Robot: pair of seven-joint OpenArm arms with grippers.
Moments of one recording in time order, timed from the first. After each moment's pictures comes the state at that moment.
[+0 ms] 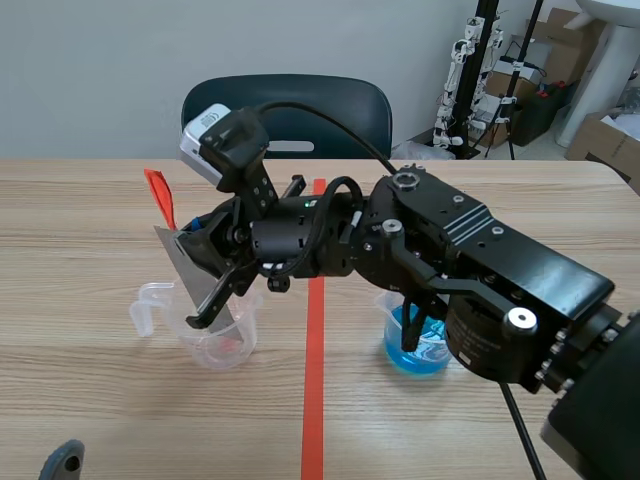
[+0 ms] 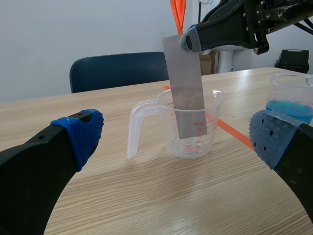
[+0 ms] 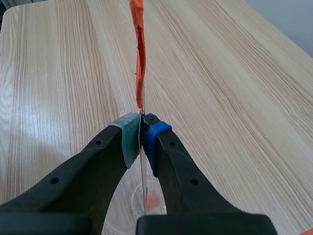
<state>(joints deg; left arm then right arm) 33.2 -18.0 -4.9 57.4 10.0 -20.8 -86.1 16.2 8.4 -39.1 77.1 12.4 35.4 -7.7</state>
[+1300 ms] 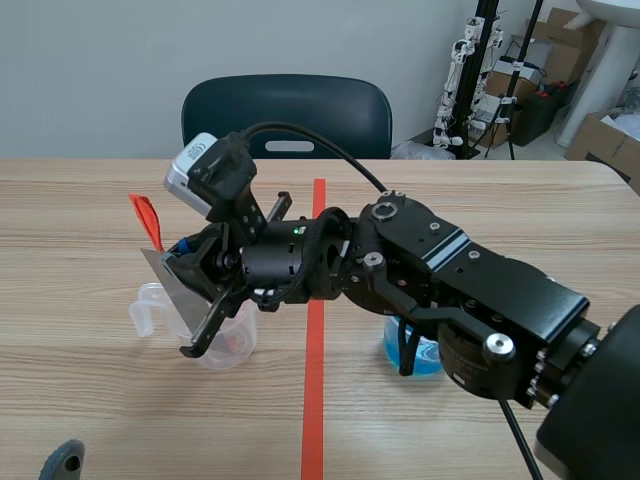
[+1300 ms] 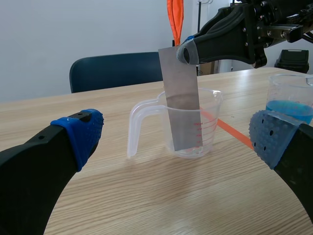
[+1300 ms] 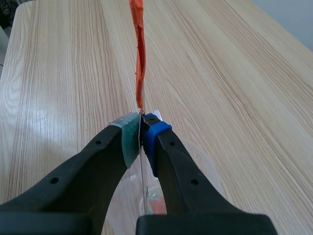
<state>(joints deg) 33.2 -18.0 -4.9 57.4 10.0 -20.8 -86.1 16.2 7.9 -42.3 73.3 8.3 35.6 -0.3</state>
